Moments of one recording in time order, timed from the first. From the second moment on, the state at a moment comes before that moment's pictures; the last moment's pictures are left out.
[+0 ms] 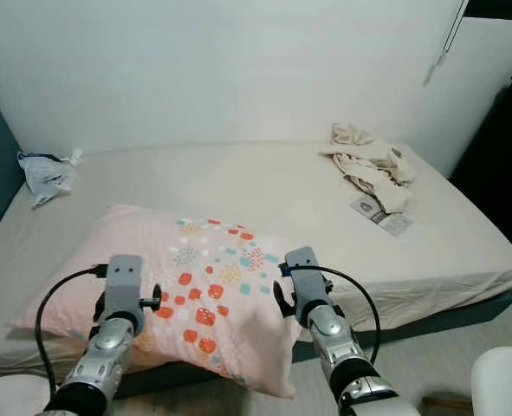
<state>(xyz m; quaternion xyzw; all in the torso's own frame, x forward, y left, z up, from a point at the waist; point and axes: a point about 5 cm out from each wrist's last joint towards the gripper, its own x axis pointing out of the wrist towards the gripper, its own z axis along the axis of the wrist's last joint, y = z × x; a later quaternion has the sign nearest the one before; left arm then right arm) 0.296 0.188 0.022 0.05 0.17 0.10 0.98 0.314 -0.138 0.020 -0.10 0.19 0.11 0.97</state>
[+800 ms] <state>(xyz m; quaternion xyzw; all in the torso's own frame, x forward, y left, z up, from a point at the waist) 0.300 0.173 0.025 0.07 0.16 0.05 0.98 0.304 -0.141 0.011 -0.06 0.19 0.09 0.98</state>
